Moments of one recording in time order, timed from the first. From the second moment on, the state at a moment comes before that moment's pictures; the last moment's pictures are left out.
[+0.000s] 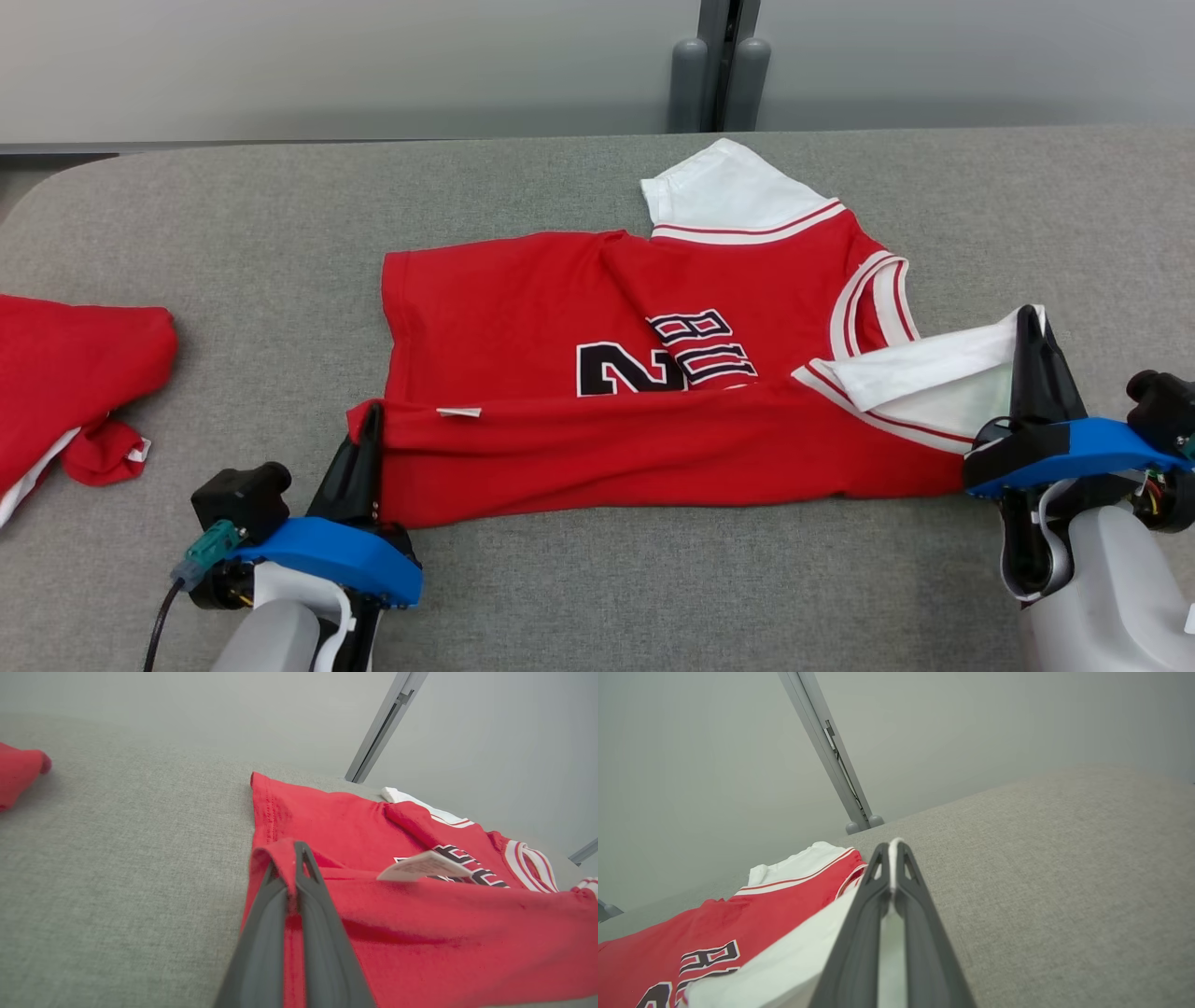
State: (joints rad) left arm -0.27 0.16 -0.28 0.55 -0.57 -0.13 -0.26; right arm -0.42 -0.05 -0.21 0.58 0.29 0.13 -0.26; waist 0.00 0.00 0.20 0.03
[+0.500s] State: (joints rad) left arm -0.14 0.16 -0.17 0.46 -0.45 -0.13 -0.26; right arm -0.25 -0.05 -0.17 0.39 0.14 0.13 -0.26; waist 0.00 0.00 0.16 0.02
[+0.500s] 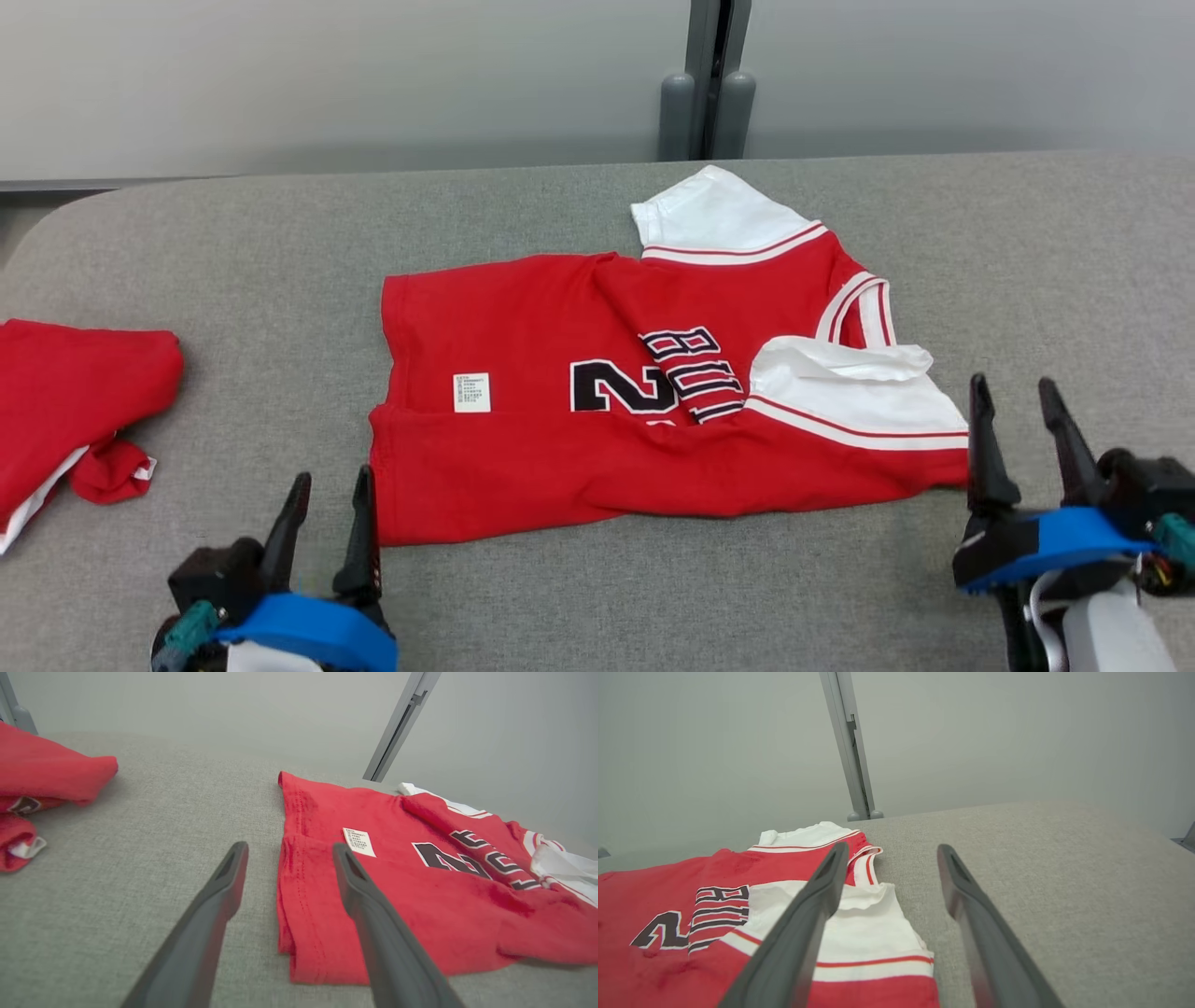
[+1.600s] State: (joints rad) left arm -0.03 0.13 -0.16 0.49 -0.40 -0.13 -0.26; right arm -0.07 -0.05 -0.10 0.41 0.18 0.13 -0.26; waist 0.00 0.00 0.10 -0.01
